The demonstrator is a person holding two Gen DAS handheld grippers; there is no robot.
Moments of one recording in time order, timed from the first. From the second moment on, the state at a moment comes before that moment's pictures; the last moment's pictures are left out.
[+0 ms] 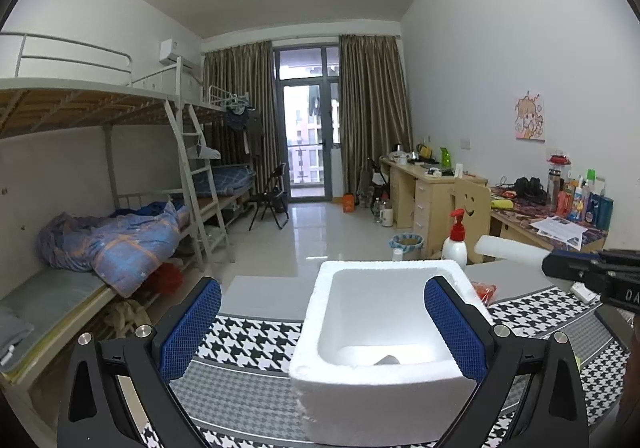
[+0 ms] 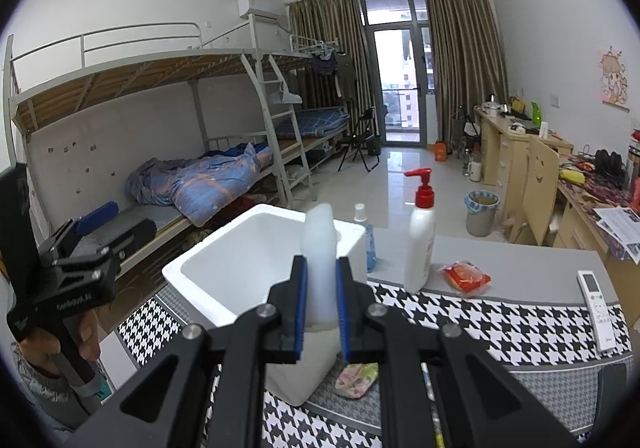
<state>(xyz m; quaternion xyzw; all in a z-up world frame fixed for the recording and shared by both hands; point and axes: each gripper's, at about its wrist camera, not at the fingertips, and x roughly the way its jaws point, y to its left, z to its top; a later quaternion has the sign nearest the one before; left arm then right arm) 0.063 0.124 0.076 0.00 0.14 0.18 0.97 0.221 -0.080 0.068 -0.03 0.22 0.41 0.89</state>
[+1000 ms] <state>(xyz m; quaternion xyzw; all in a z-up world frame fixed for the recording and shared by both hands) 0.036 0.160 0.039 -0.03 0.17 0.19 0.97 0.219 -0.011 0.061 -0.09 0.26 0.43 0.86</state>
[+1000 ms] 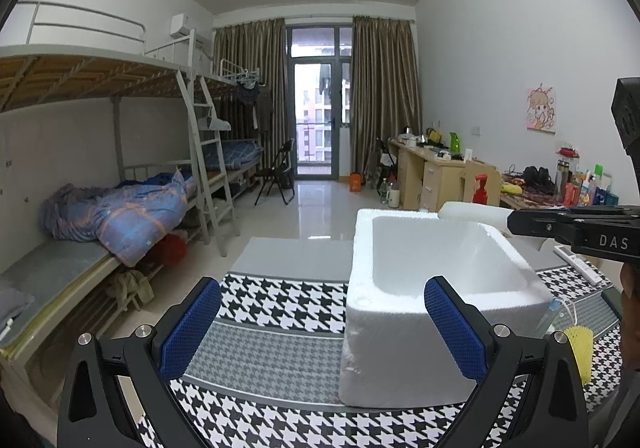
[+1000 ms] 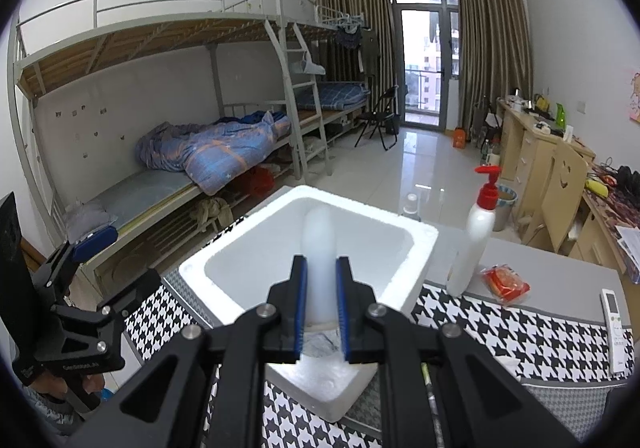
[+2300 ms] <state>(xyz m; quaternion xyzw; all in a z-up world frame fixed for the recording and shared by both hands) 0.042 0.156 0.018 -0.04 0.21 0.18 0.96 0.227 0.018 0.043 -0.10 0.30 0.43 0.84</state>
